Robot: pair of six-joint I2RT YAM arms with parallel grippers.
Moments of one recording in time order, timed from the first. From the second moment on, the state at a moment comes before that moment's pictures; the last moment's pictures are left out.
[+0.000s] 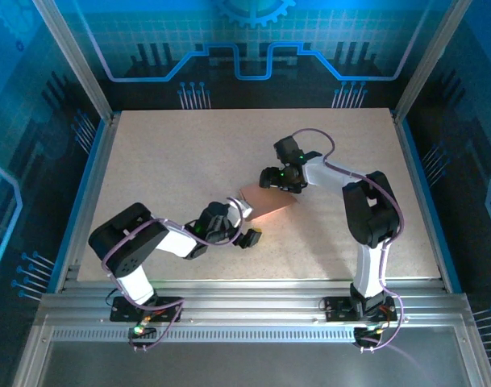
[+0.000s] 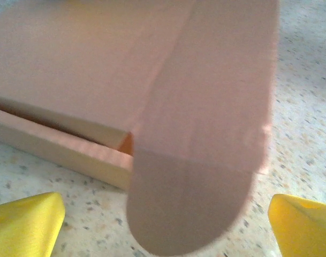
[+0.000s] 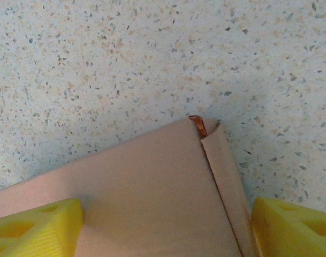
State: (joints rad) left arm -0.69 1.70 0.46 0.69 0.19 -0.07; right arm 0.45 1.95 1.36 -0.55 -0.09 0.56
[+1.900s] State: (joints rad) left arm -0.52 1.77 0.99 -0.01 0.12 -0.33; right arm 0.33 1.61 0.93 -0.32 -0.32 0.56
